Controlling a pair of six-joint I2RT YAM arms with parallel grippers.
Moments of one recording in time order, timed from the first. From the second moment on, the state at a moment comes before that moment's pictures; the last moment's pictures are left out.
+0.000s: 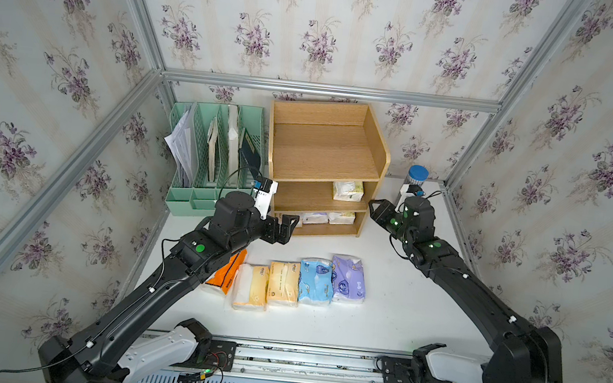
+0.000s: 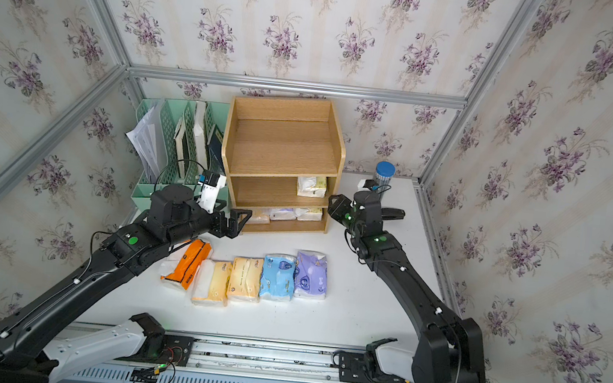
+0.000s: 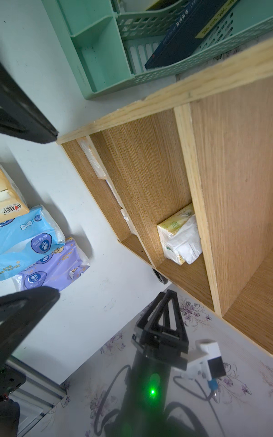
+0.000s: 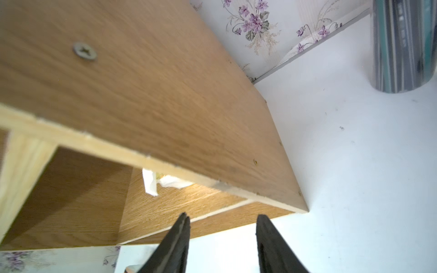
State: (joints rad) left arm -0.52 1.01 1.03 -0.44 0.05 -0.29; right arm 0.39 1.25 0.90 -0.06 -0.04 0.80
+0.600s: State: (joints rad) left arm -0.43 1.15 1.09 -0.40 0.12 -0.29; right arm 0.60 1.39 0.88 0.26 0.18 1.02
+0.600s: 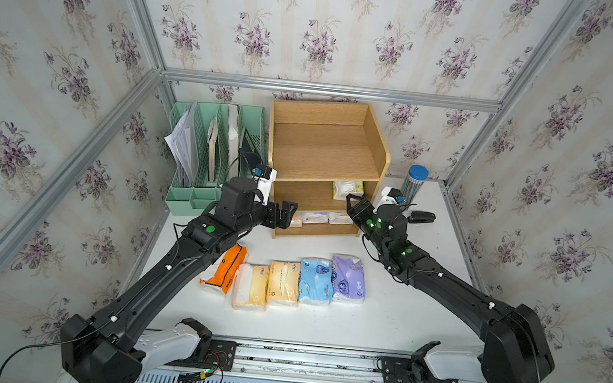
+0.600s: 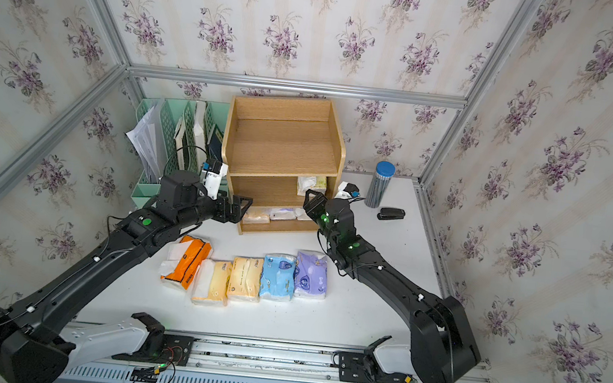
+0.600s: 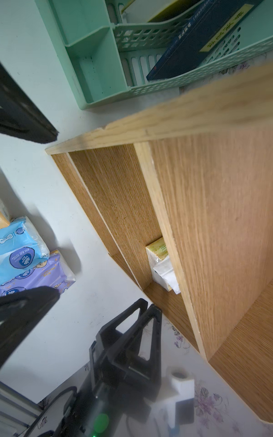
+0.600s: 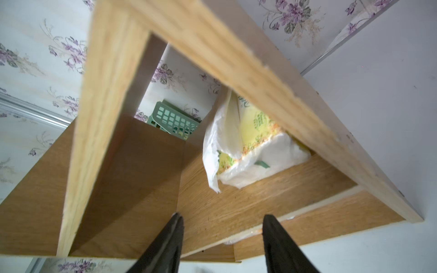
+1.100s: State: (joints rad) left arm -0.43 1.19 1.09 -0.36 0.18 -0.31; right arm 0.62 1.56 0.95 0.34 0.32 1.12
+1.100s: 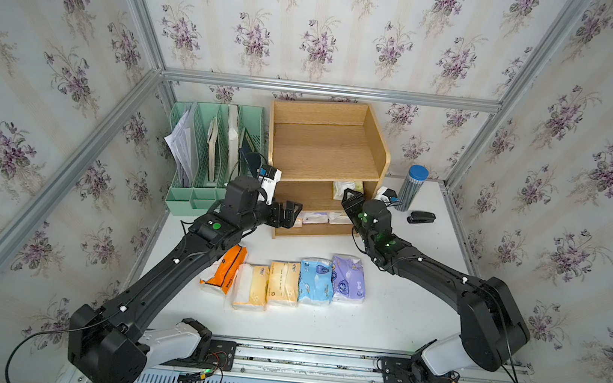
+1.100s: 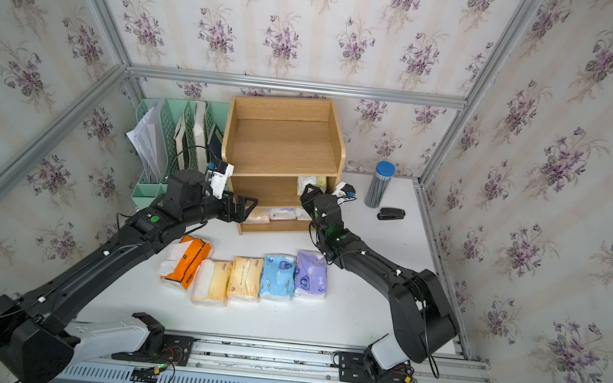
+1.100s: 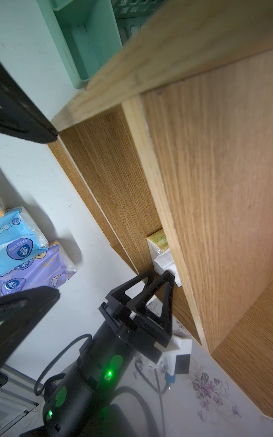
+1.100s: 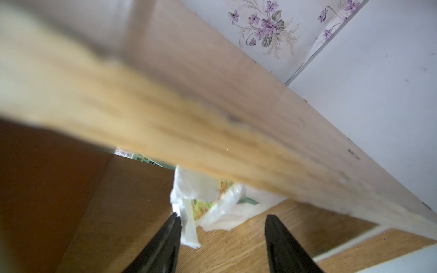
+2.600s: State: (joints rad) left arm -0.43 1.14 1.10 -0.39 0.22 -0.32; right arm 0.67 1.45 0.94 0.18 0.28 1.01
